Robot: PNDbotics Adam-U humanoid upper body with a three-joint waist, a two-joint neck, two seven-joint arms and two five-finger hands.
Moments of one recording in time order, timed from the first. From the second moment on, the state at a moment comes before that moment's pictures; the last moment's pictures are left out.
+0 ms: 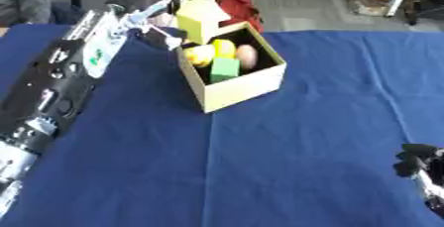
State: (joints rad) left arm -0.92 0.58 -0.21 -1.14 -0.86 -0.20 -0.27; right arm -0.15 -0.28 0.18 -1.69 0.02 -0.10 0.11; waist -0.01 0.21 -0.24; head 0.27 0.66
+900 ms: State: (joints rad) left arm -0.89 0.56 -0.23 -1.12 -0.91 -0.26 -0.35; right arm -0.15 -0.27 0.18 -1.69 0.02 -0.10 0.11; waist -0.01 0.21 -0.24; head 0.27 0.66
